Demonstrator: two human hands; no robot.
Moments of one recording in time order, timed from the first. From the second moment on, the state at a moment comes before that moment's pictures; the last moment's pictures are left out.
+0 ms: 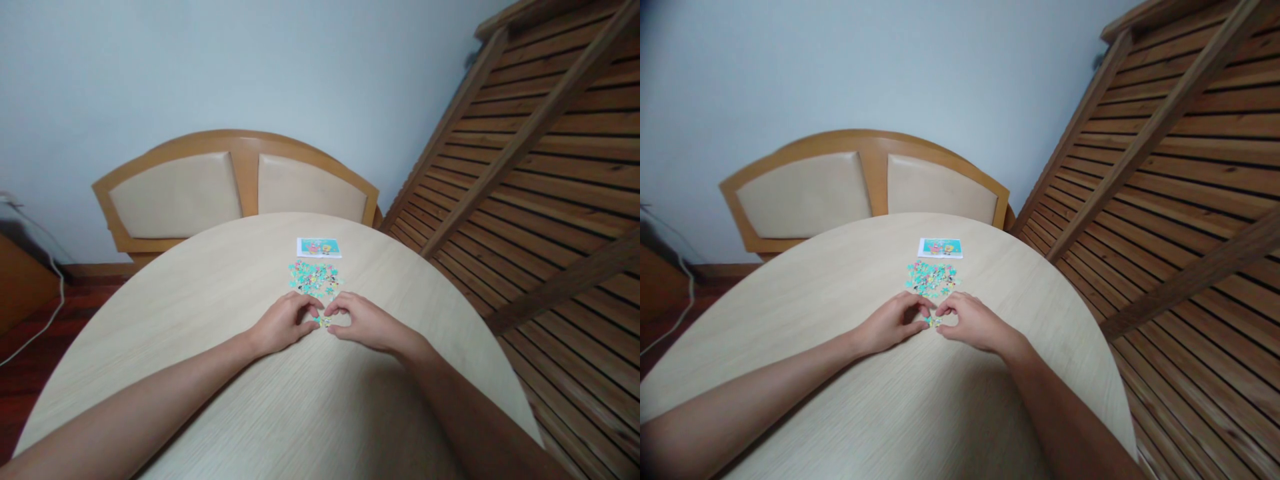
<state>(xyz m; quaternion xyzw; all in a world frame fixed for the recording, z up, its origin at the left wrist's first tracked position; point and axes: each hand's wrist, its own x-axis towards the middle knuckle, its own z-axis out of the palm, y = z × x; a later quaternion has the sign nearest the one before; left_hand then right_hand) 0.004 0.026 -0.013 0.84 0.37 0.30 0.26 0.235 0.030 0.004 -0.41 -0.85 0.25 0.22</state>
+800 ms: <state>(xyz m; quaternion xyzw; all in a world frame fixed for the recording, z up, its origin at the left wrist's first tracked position) 0.009 0.020 -0.012 0.76 0.35 0.37 0.40 0.229 0.030 0.016 -0.41 -0.73 0.44 0.31</state>
